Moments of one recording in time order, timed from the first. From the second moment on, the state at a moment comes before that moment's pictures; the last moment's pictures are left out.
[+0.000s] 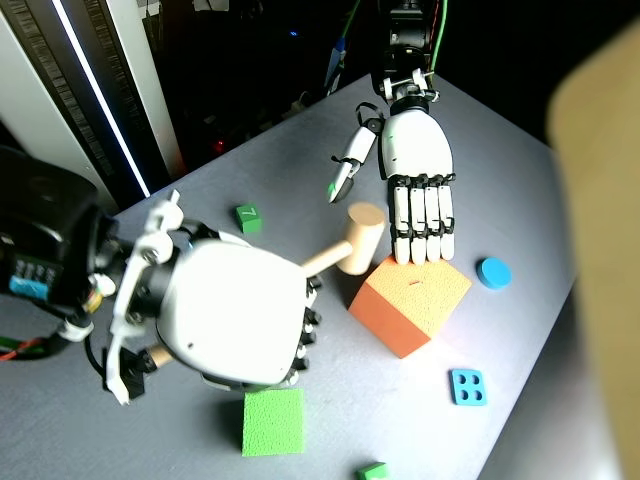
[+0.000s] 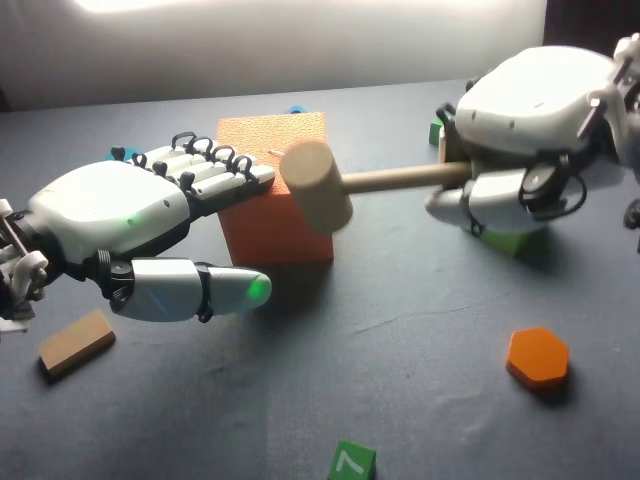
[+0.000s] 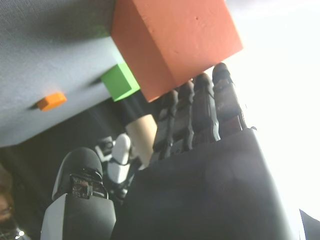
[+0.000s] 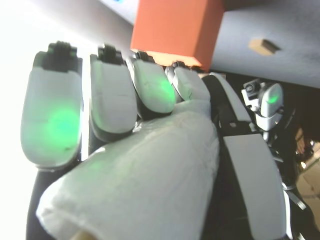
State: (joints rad) left arm 0.70 -0.97 1.13 0.06 -0.67 0.76; right arm -0.24 -1.03 1.00 1.24 0.11 -2.33
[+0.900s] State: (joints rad) left arm 0.61 -0.94 1.14 0.07 -0.61 0.76; right arm -0.37 -1.27 1.10 1.24 0.14 -2.49
